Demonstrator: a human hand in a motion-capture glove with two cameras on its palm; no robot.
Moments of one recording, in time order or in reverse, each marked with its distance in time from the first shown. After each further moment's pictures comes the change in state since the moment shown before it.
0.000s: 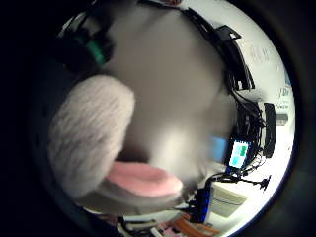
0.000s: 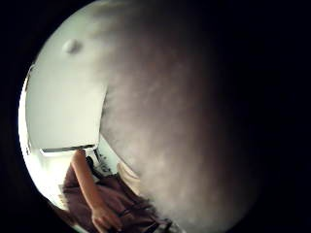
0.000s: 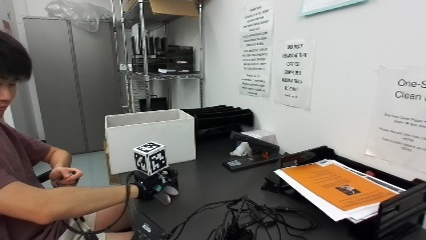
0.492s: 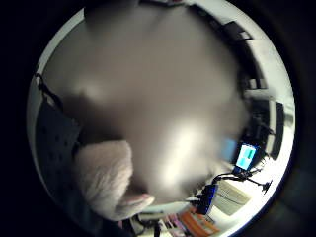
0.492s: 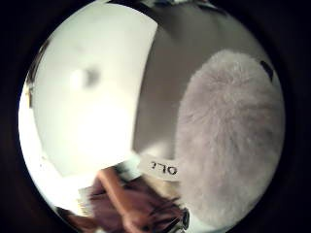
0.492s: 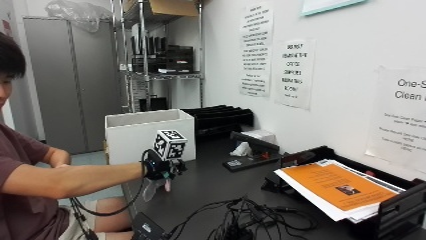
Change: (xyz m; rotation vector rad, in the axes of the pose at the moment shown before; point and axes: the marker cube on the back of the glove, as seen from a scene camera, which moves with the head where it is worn) arm -0.017 -0.056 -0.031 -0.211 -0.256 0.139
